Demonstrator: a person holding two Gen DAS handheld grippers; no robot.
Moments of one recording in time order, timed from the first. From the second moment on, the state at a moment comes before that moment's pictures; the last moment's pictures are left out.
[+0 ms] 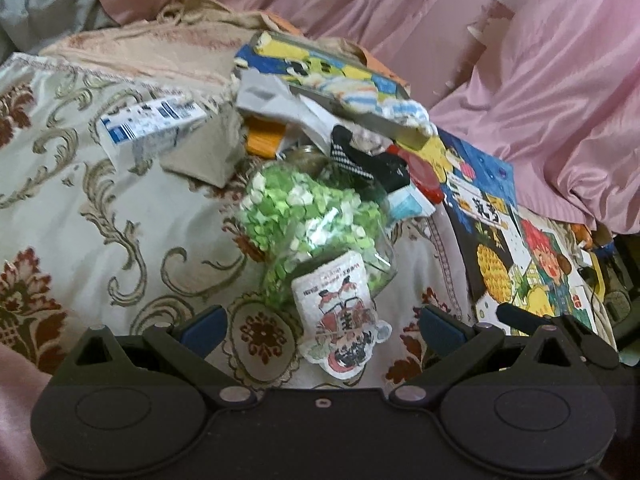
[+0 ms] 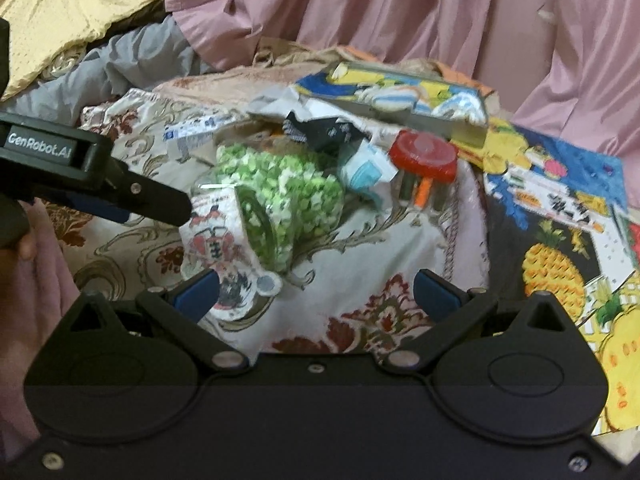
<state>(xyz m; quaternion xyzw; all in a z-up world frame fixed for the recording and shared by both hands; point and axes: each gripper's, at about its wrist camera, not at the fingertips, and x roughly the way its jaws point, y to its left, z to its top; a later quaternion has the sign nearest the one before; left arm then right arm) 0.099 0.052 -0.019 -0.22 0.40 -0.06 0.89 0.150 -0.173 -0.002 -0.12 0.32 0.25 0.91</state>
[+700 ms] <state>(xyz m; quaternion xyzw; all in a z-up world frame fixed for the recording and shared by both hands) 0.129 0.039 -0.044 -0.23 0.44 -0.08 0.86 0.230 -0.212 -0.007 -0.01 0.33 0.23 0.92</state>
